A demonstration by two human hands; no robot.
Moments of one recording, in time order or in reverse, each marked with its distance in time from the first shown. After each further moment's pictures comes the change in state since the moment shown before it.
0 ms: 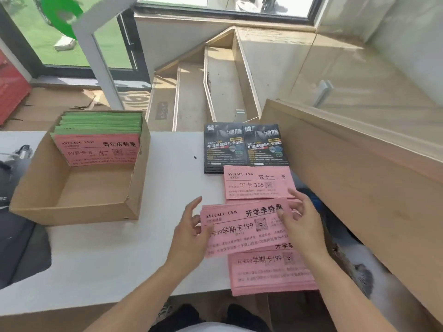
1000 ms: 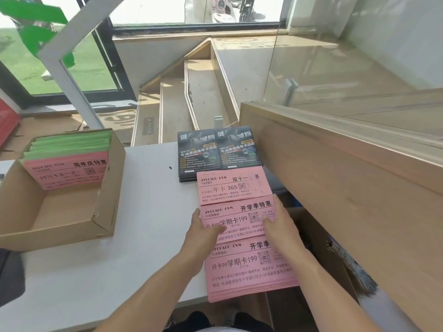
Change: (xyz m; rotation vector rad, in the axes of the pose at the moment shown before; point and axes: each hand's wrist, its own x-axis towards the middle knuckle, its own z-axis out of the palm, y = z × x) left_hand 0.017 0.030 0.089 -0.082 -0.095 -0.315; right_hand 0.025 0.050 -0.026 -0.269 -0.123 -0.024
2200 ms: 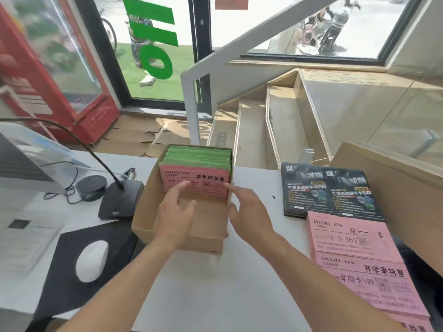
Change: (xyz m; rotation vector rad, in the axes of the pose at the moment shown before) left_hand 0.021 0.025 -0.325 0.268 0.649 0.535; right_hand 0.031 -0.263 0.243 -0.117 -0.138 -0.595
